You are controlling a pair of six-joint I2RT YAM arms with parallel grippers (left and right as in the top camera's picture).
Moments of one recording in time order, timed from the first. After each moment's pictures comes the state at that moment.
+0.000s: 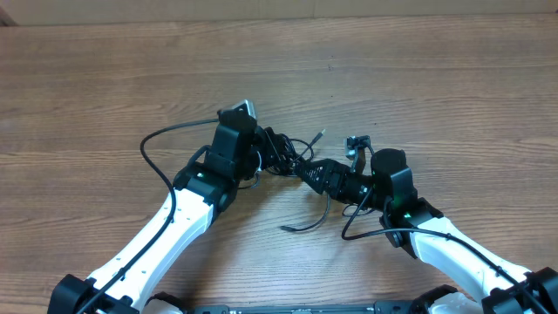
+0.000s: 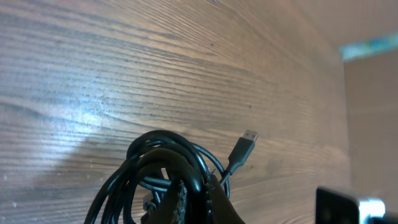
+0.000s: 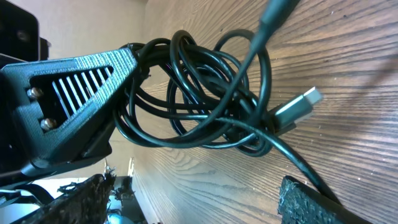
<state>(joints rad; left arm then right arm) -0.47 1.40 0.86 -0.15 0.18 -0.83 0.42 1.34 0.46 0.38 -0.61 0.96</state>
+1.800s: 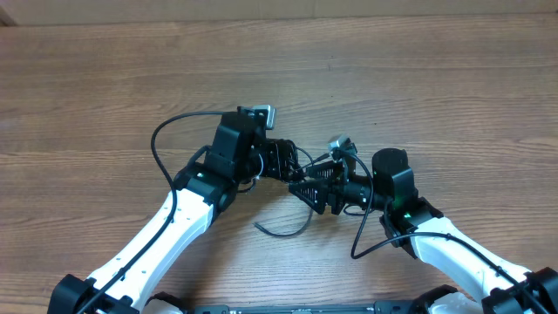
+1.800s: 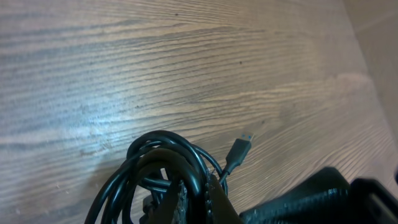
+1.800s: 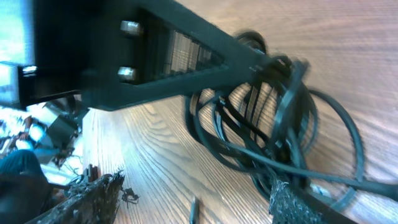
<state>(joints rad) -0.47 1.40 0.86 -0.18 0.30 -0.53 0.42 1.34 0.46 0.44 -0.76 0.34</state>
